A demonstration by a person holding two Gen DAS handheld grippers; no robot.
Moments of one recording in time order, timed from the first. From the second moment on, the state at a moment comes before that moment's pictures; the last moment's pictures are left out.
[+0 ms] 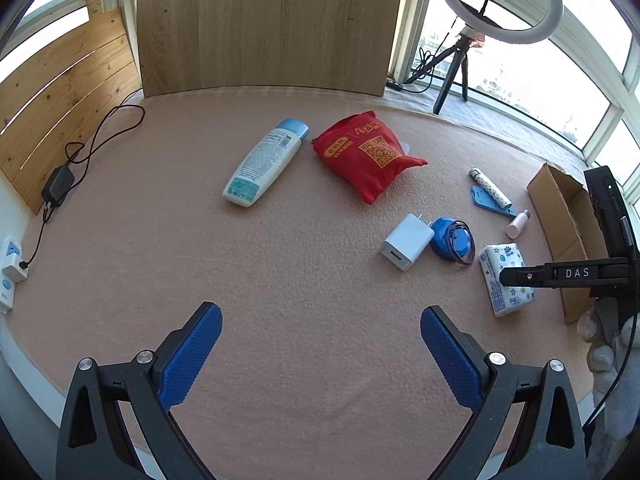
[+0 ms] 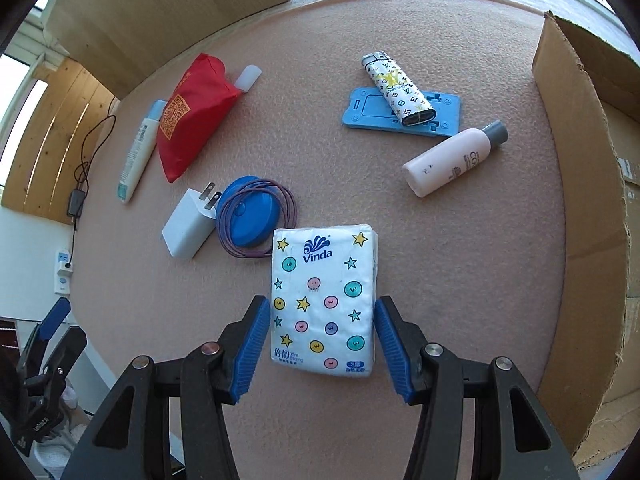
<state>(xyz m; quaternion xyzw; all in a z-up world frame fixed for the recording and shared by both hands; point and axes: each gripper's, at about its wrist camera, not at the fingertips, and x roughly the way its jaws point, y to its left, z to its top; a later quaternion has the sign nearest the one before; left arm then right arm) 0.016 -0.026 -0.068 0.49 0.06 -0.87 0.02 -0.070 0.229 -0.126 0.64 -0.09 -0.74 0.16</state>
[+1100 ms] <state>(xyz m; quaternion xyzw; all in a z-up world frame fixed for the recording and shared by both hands) -0.067 0.120 -0.136 0.57 0.09 -0.79 -0.23 -0.075 0.245 -0.138 0.63 -0.16 -0.74 0.18</state>
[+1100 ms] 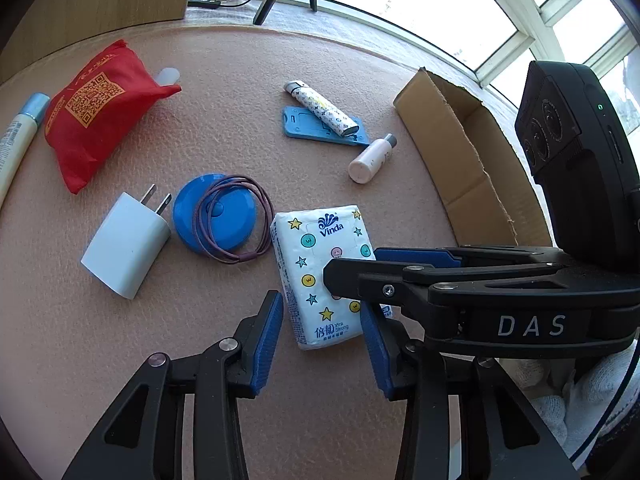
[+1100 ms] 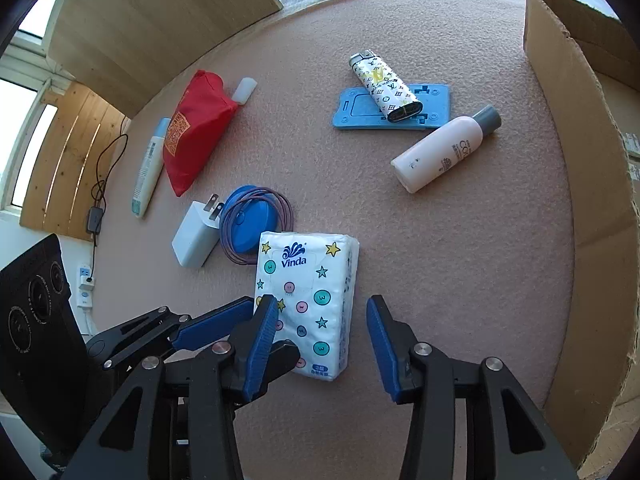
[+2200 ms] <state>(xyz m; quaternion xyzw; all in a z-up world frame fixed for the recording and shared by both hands) -0.053 0.233 -0.039 0.48 0.06 -0.83 -0.29 -0.037 0.355 -0.041 0.53 -0.18 -0.82 0.13</state>
